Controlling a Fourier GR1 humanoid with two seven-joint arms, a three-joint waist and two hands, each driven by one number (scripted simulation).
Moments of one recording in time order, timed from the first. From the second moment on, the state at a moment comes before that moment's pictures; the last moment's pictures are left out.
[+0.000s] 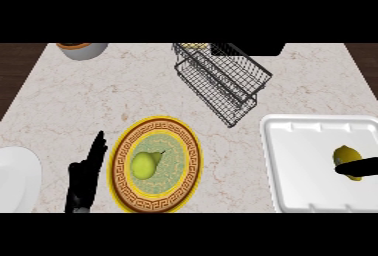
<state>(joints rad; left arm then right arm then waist) 0.07 0.23 -0.23 -1.37 0.11 0.32 0.00 -0.05 -0.63 0.02 -1.59 0.44 -0.07 1.05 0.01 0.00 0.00</state>
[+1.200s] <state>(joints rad) 0.08 0.18 -0.19 -1.40 0.04 0.29 0.02 -0.13 -0.52 -0.03 -1.36 0.45 0.12 1.04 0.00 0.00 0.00</state>
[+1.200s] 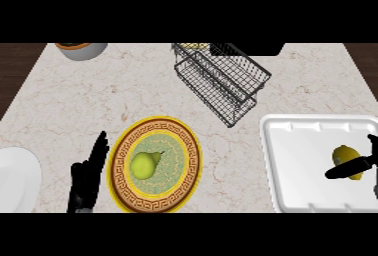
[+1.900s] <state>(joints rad) 0.10 0.15 -0.14 -1.41 0.00 0.25 0.03 -0.14 -0.45 -0.11 -1.24 0.50 0.14 0.96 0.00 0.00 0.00</state>
